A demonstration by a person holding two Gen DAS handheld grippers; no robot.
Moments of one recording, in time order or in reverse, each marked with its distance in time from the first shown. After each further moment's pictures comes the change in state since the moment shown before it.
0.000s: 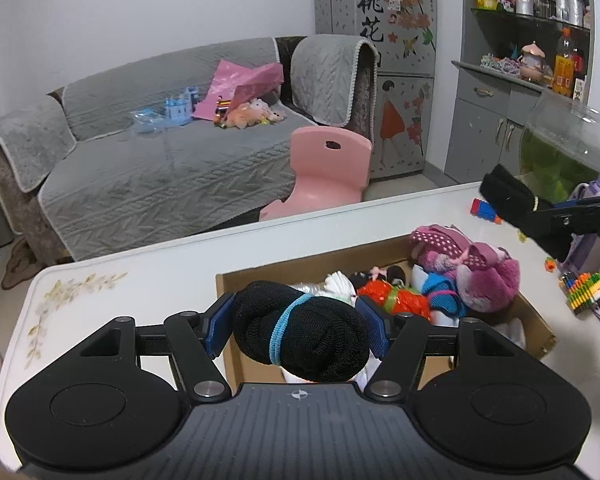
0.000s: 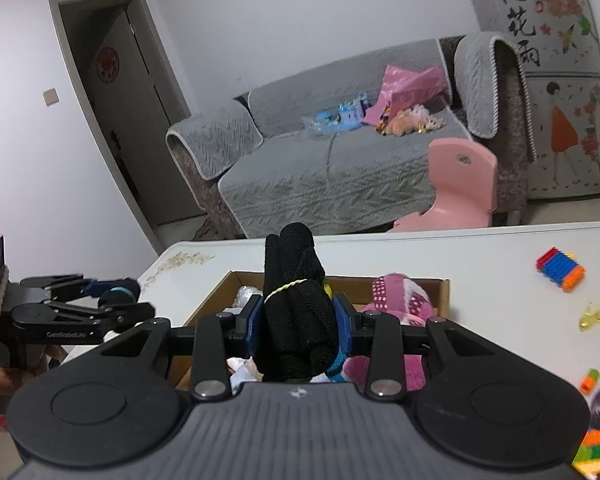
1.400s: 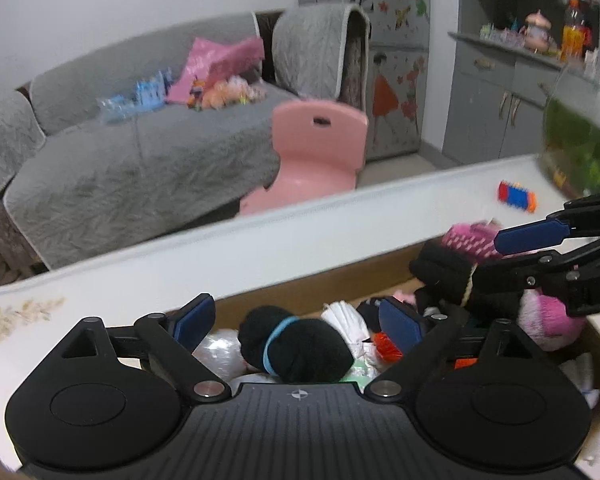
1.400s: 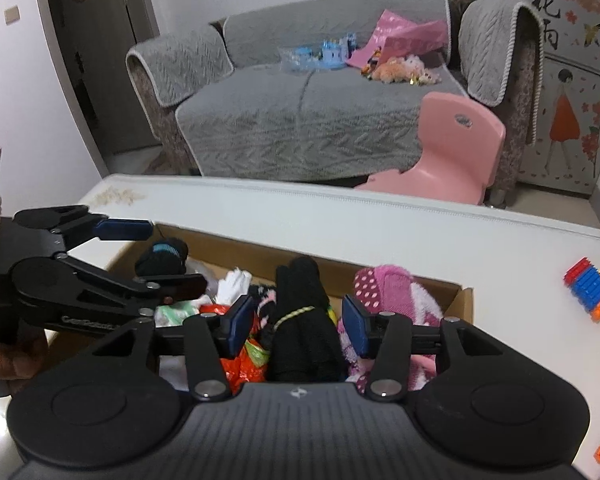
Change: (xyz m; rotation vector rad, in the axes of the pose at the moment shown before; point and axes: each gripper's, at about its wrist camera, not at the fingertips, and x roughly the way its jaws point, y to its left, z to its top) left arm 0.106 -0.009 0.017 0.035 0.029 -0.032; right arm 0.093 0.003 0.005 -0.108 0.171 -0.142
